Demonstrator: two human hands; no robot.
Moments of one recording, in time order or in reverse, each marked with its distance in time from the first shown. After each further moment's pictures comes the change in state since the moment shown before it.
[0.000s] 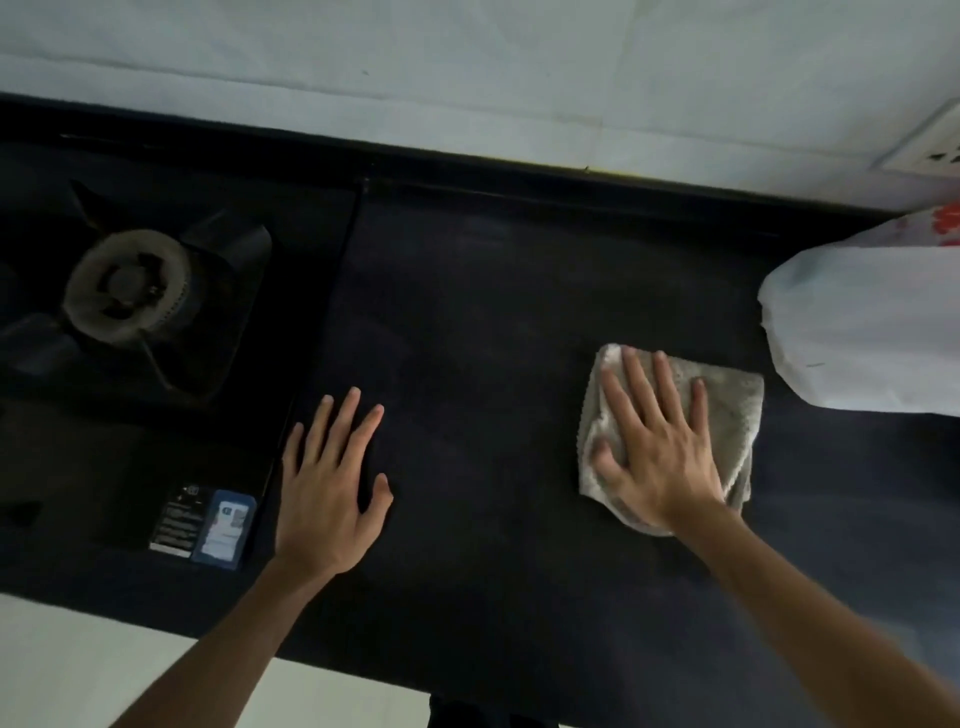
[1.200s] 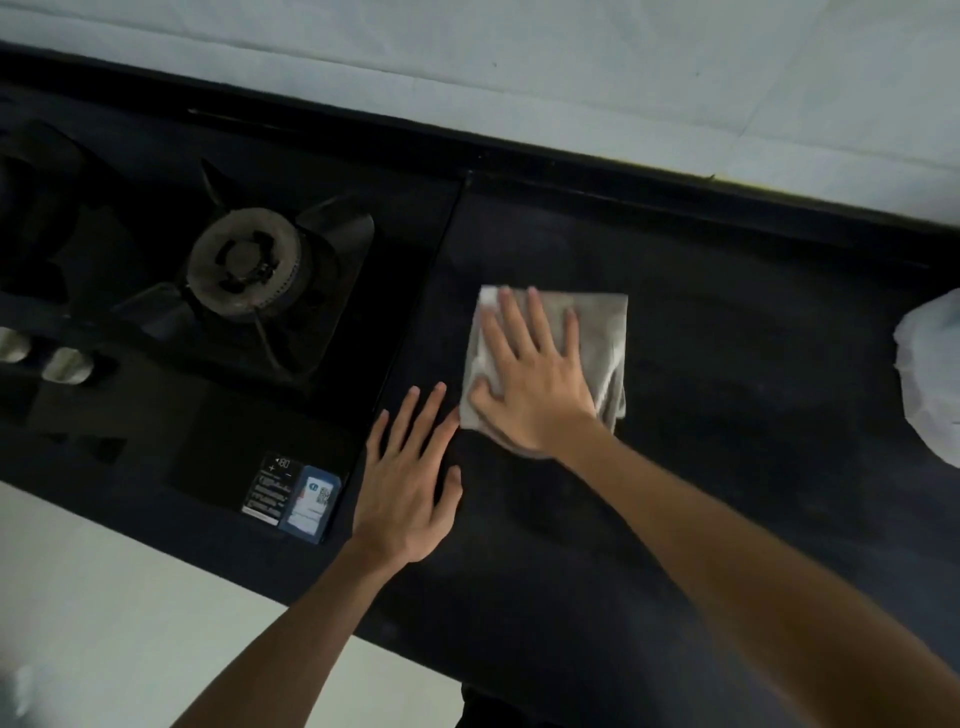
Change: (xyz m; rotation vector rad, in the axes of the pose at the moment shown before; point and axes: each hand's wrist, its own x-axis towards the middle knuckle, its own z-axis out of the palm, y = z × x) left_hand 0.001 -0.010 0.001 -0.038 -0.024 0.018; right_hand 0.117 -0.182 -0.001 0.006 0.023 -0.313
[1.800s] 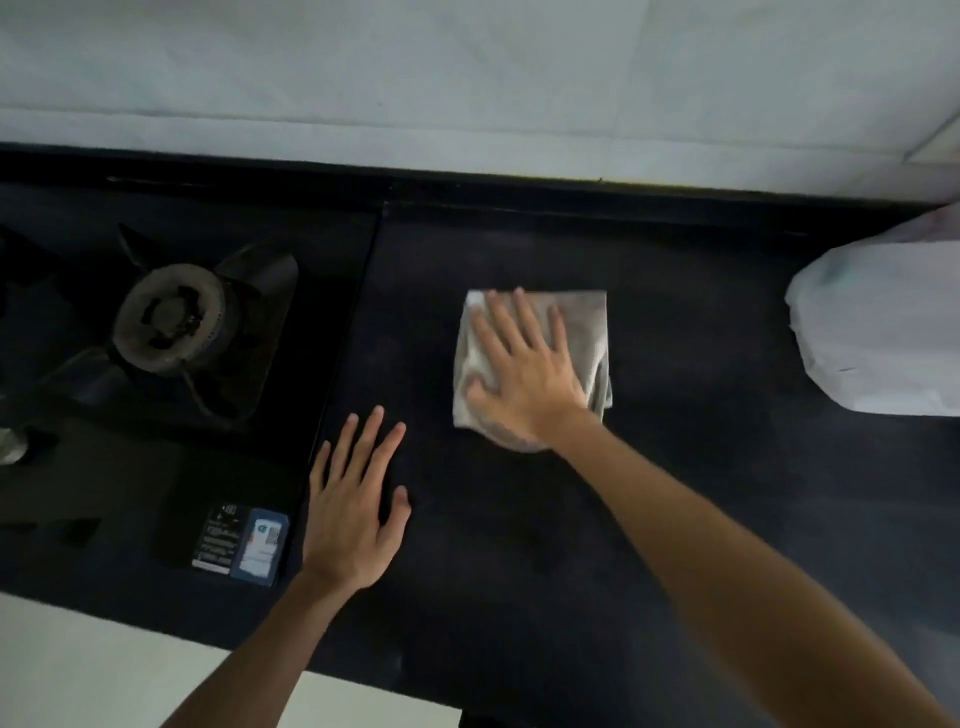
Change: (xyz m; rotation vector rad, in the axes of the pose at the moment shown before) left_hand -0.001 0.002 -0.002 -0.031 0.002 -0.010; right_hand -0.022 0.058 -0.009 0.076 0.009 0.094
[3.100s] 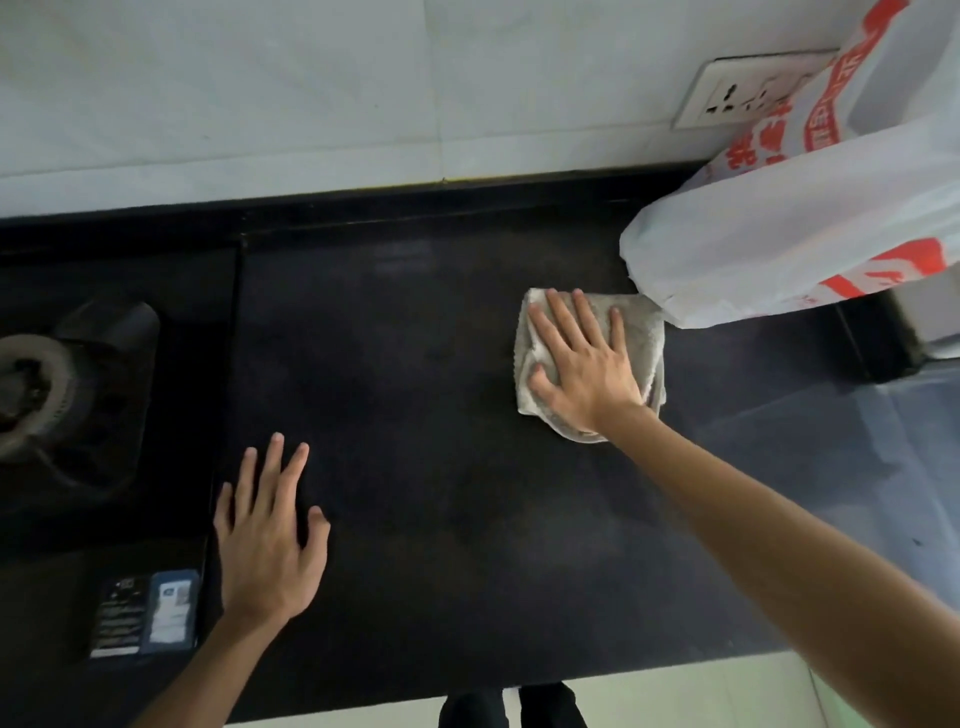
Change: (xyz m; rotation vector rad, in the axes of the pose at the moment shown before) left_hand 0.001 0.003 0.004 0.066 0.026 0.007; right_hand -0.120 0.127 -0.007 -0.067 0.043 0.398
